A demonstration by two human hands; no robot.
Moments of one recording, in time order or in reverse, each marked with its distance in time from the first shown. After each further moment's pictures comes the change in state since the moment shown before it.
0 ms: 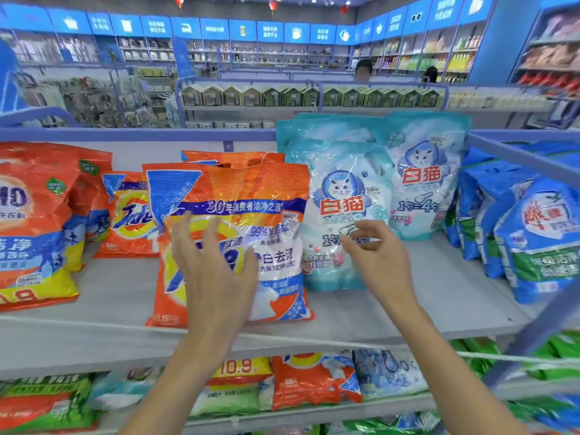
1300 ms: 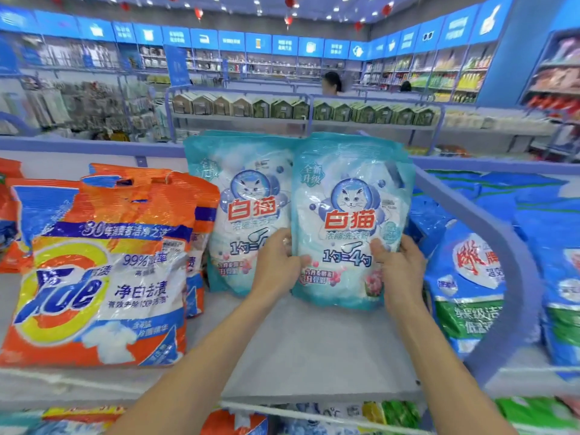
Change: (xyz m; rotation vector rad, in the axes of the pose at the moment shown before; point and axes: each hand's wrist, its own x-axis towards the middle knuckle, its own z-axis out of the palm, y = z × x) left_hand 0.008 0.140 0.230 -0.447 -0.524 -0.393; right_hand 0.144 0.100 -0.133 0.450 0.141 0.212
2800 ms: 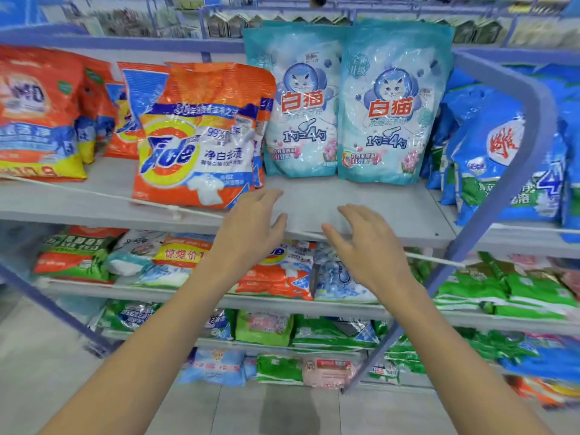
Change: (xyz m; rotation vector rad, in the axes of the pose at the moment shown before) left_hand -0.191 -0.047 -0.126 0.871 0.025 0.285; right_hand -0.229 0.006 -0.024 -1.148 -0.589 -0.466
